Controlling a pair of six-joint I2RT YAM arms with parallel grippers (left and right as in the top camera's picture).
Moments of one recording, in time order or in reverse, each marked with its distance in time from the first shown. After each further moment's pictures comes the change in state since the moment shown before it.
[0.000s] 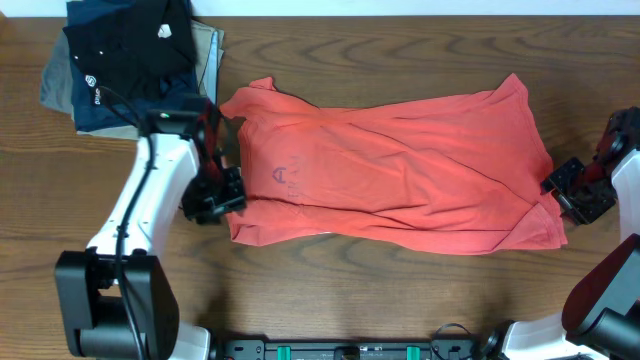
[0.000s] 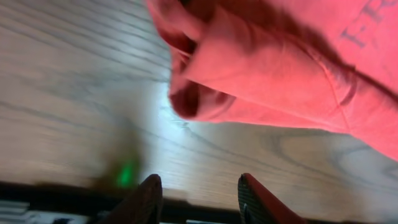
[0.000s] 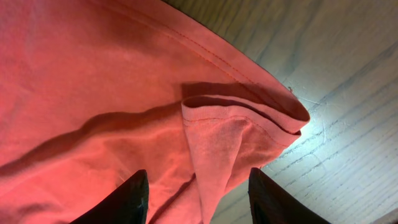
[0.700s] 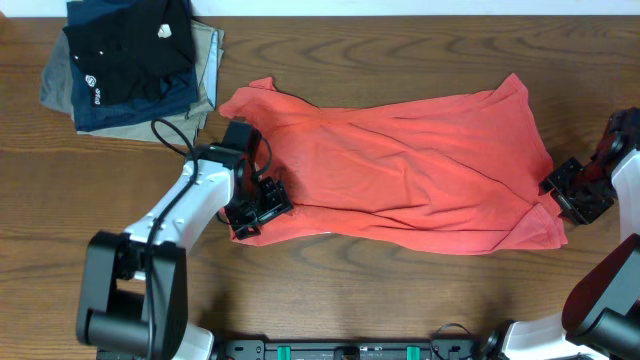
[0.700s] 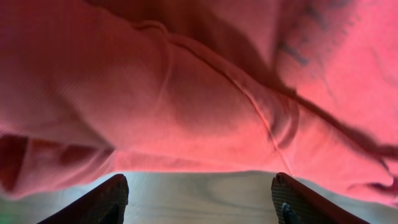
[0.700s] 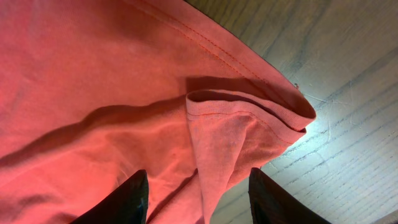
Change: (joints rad) left arm -0.145 0.027 -0.235 0.425 0.179 -0.283; right arm 0.000 0.000 0.000 -0.009 -0.024 -0.022
